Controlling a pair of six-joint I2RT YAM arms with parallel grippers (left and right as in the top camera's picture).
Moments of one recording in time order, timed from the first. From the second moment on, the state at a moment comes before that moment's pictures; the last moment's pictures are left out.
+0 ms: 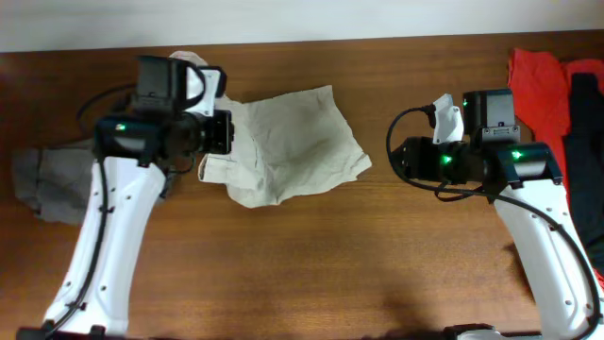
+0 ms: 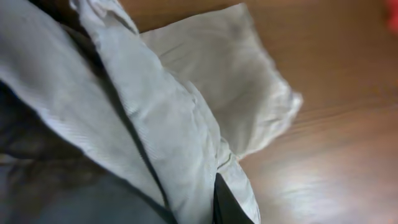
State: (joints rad) left arm -0.17 1.56 1.57 -0.99 0.22 -0.06; right arm 0.04 1.38 1.25 -0.93 -0.44 0.21
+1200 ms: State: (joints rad) left arm -0.62 2.14 1.93 -0.91 -0.27 0.26; right arm 0.04 1.38 1.25 -1.15 -0.26 0.32
